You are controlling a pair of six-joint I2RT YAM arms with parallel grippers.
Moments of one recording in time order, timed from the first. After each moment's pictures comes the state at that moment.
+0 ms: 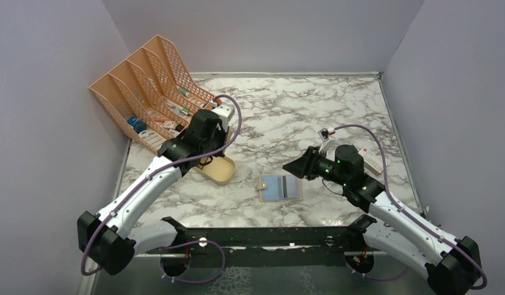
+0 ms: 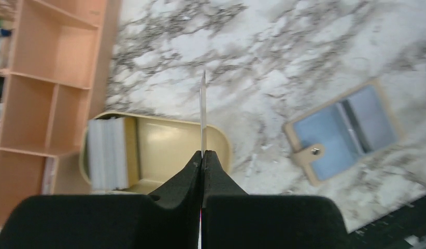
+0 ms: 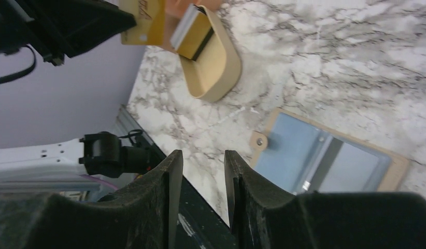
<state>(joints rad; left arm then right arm) -0.58 1.16 1.06 -0.65 -0.13 -0.11 0.61 0.81 0.50 -0.03 -0.29 0.73</state>
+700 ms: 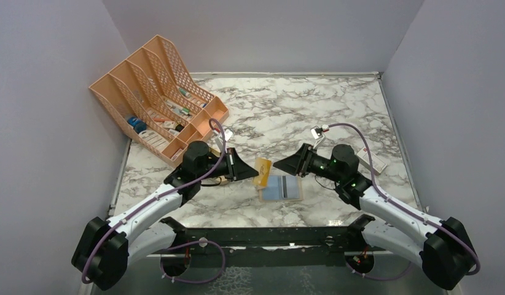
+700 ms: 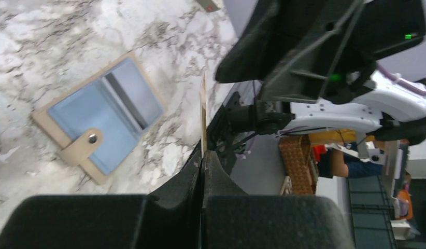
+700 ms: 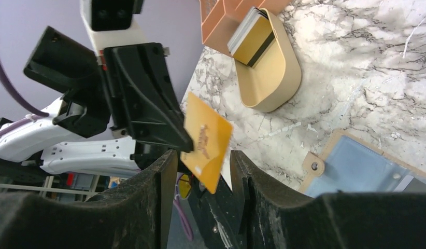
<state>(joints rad) -0.58 0.99 0.46 0.23 0.65 -0.87 0.61 0.94 0.42 0.39 -0.46 0.91</state>
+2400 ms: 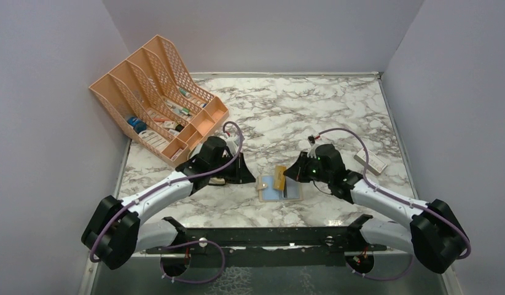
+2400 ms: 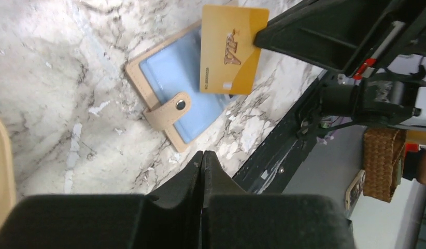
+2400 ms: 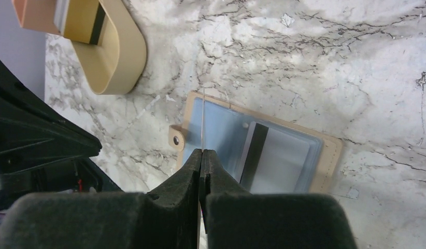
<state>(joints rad) -0.63 1.17 0.59 -0.08 0.50 -0.64 0.61 1.11 0.44 0.10 -0.20 0.70</state>
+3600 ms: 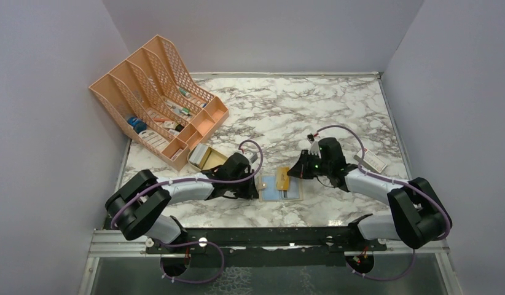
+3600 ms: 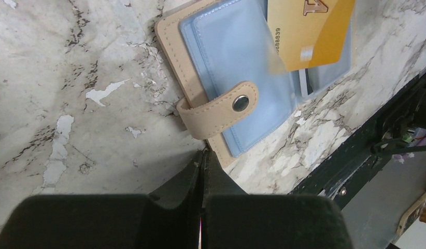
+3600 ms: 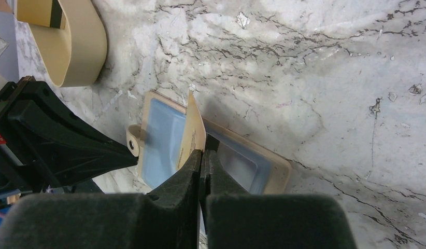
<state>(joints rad) -0.84 1.43 0.55 0.02 0.24 -0.68 0.44 1.33 0.47 0.16 -0.42 0.54</state>
